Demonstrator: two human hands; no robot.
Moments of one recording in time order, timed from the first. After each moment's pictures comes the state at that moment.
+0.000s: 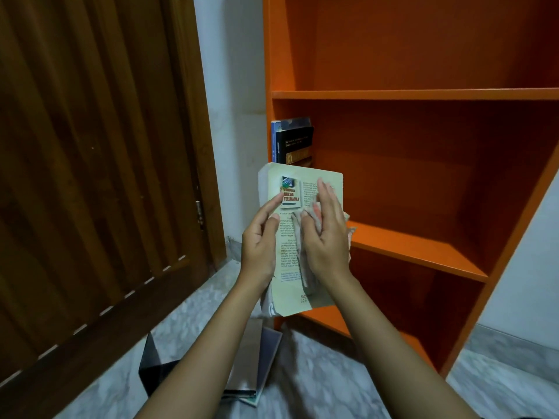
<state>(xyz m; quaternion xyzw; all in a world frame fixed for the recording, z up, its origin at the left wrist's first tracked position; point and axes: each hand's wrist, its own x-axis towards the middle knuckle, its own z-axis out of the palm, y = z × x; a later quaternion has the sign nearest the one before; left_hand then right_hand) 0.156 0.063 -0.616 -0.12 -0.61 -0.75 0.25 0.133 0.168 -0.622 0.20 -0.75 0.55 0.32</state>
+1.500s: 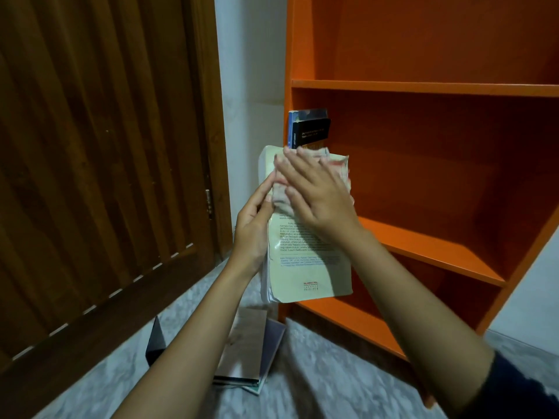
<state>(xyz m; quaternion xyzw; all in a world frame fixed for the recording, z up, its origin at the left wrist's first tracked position) 0.163 0.030 -0.601 -0.14 -0.58 -0.78 0.21 0.095 0.158 -0.578 0.38 -0.82 0.17 0.38</state>
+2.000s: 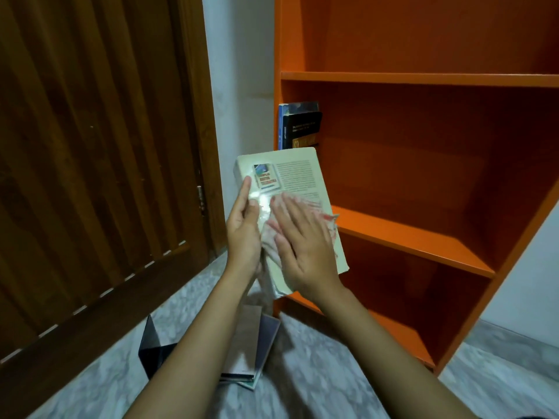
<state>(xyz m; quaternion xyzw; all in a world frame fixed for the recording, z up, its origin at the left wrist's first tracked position) 0.157 0.044 -0.617 -0.05 -0.48 -0.85 0.22 0.143 0.151 -0.655 0.32 -0.83 0.29 0.34</state>
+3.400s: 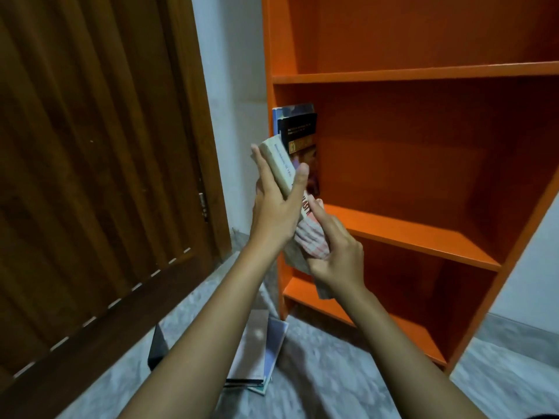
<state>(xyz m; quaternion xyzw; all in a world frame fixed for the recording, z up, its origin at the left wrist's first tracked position) 0.142 0.072 -0.576 -0.07 -0.80 -0.52 0.29 0.145 0.187 -0.653 0.24 -0.79 0.42 0.38</state>
